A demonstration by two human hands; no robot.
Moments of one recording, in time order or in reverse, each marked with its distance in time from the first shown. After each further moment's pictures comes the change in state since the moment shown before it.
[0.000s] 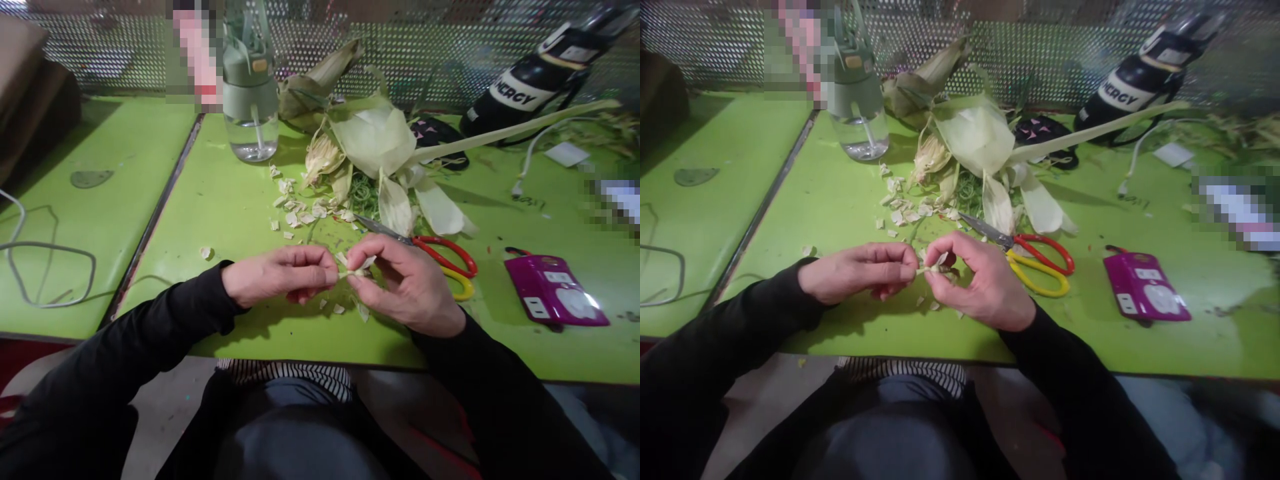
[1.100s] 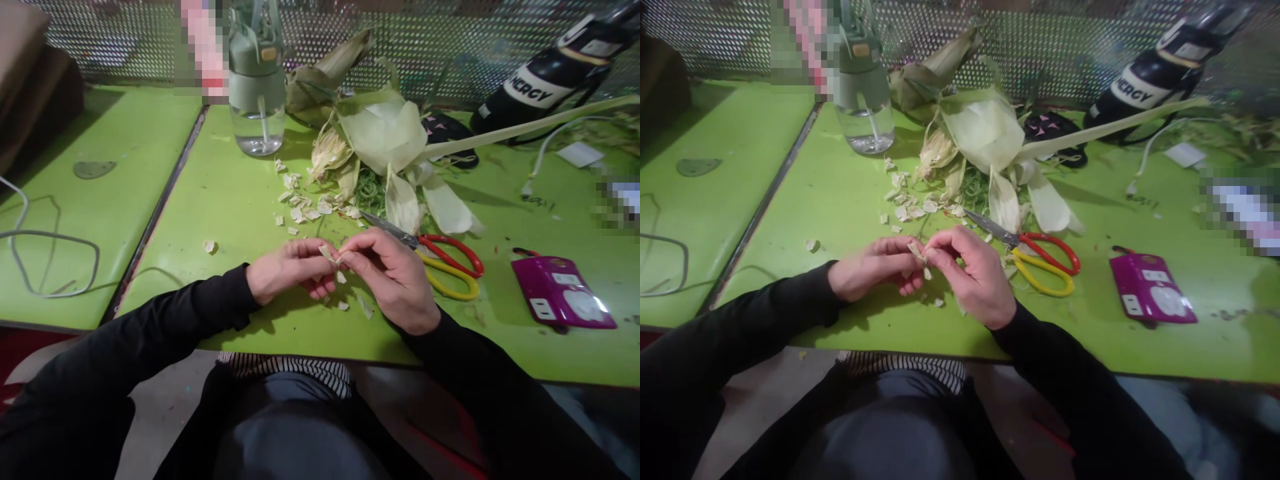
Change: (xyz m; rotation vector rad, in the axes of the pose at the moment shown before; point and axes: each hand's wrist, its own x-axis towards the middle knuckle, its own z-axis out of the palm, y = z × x) left_hand 0.017 -0.025 0.004 -0.263 0.172 -0.006; right_hand 0.000 0.010 0.020 -0.013 0.123 0.089
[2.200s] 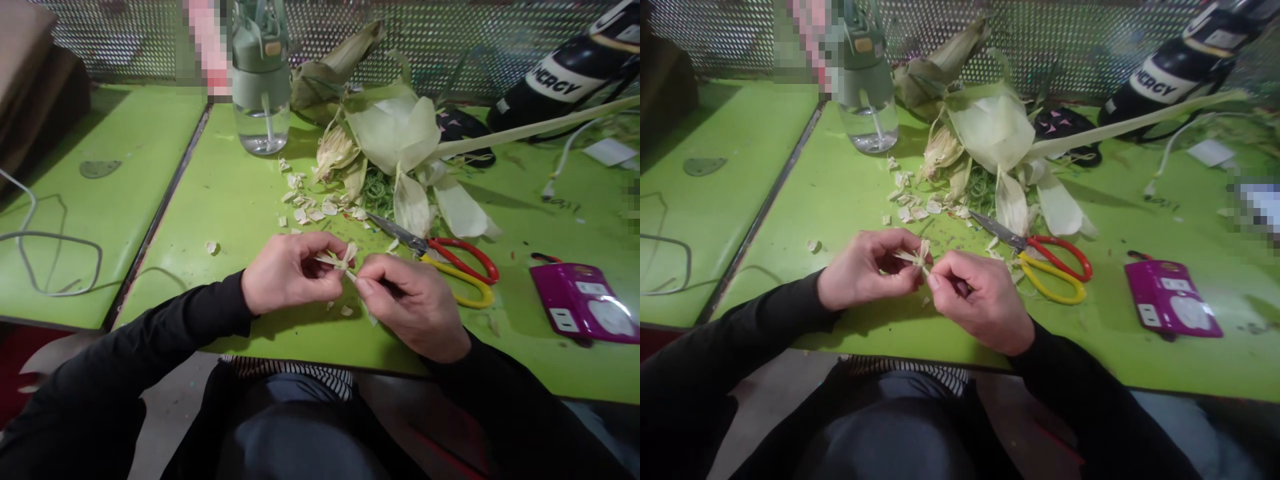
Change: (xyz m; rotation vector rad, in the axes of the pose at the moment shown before) left_hand -0.012 0.008 0.008 0.445 0.170 0.345; right_hand -0.006 -0.022 -0.008 -0.019 -0.118 -0.012
